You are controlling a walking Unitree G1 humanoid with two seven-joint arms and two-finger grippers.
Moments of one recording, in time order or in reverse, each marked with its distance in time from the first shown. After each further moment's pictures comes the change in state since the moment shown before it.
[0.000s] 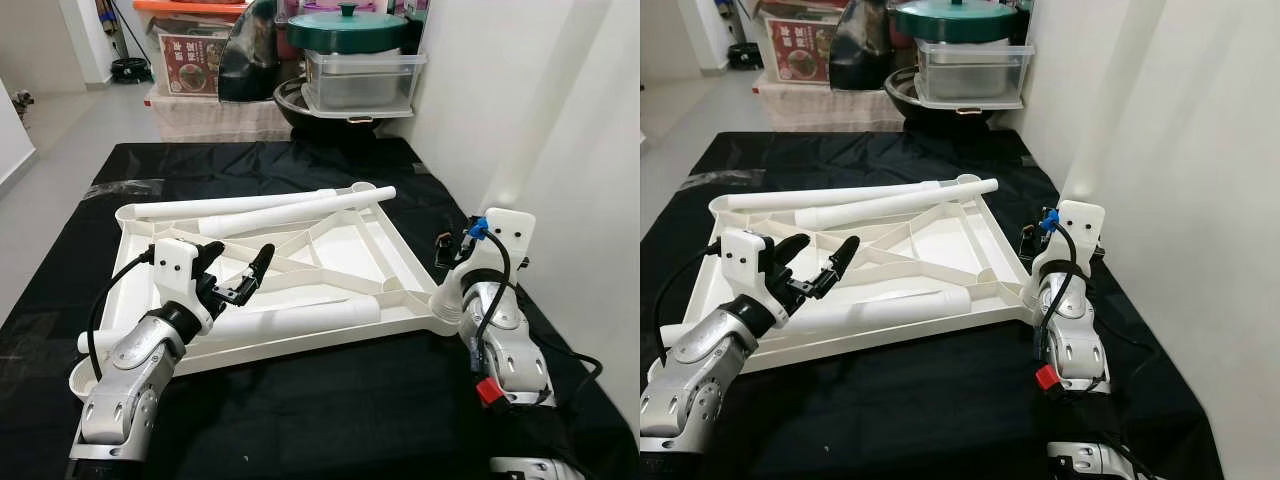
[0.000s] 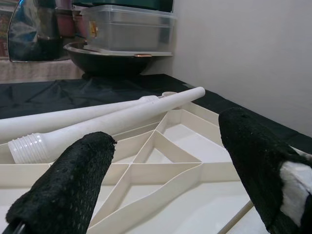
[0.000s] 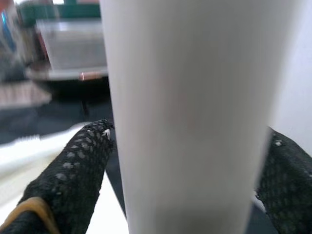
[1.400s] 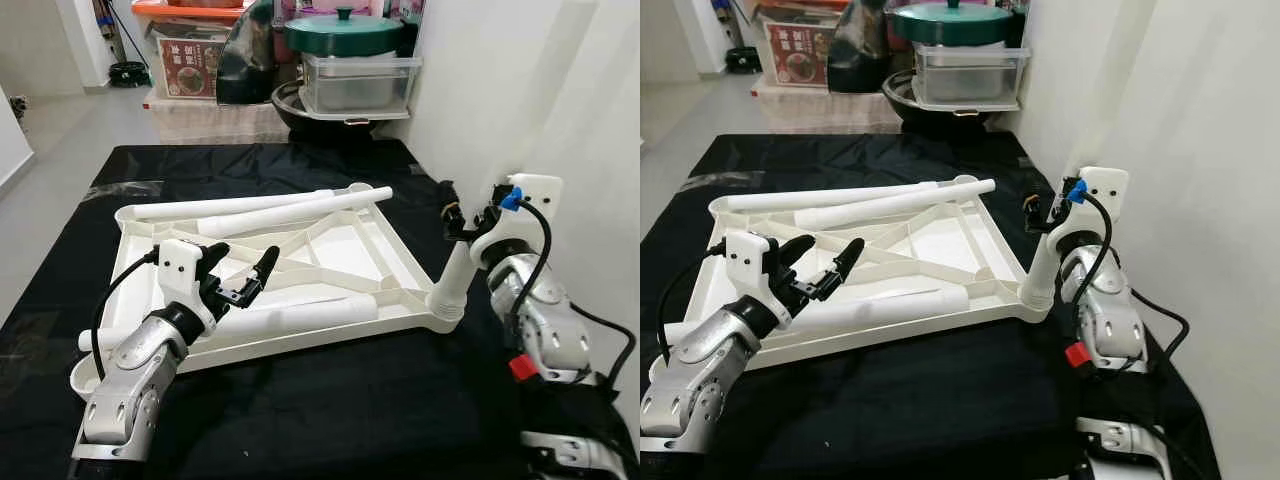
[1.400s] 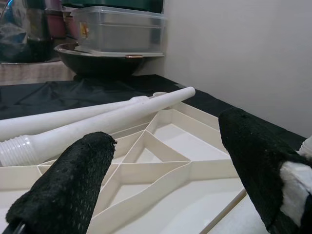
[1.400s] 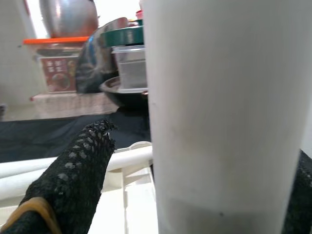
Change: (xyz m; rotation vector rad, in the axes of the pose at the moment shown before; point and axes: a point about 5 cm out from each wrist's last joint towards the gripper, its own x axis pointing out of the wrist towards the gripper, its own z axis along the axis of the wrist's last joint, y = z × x) left arm 0.001 -0.003 -0.001 -0.003 0.004 -0.027; right arm 0.018 -0.011 0.029 0.080 0.008 0.340
